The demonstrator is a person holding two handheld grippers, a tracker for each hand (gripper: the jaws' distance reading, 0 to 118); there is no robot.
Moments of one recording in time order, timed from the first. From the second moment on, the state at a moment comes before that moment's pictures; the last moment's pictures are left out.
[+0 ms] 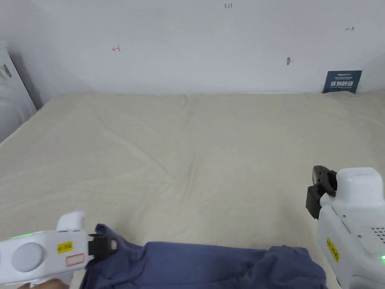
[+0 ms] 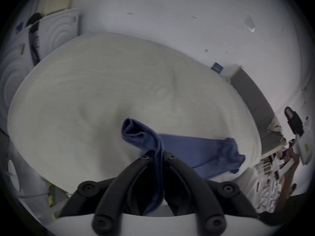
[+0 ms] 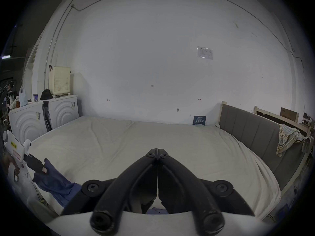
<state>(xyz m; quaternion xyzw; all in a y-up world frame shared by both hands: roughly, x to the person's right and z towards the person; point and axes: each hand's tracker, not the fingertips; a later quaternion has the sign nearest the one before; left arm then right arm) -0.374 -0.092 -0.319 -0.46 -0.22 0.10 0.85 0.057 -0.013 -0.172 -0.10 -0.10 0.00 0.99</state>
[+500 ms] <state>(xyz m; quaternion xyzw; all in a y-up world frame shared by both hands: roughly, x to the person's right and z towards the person) -0.166 -0.161 -0.331 -0.56 -0.28 0.06 0.78 0.112 -0.010 -0.123 -0.09 -0.15 -0.01 0.98</state>
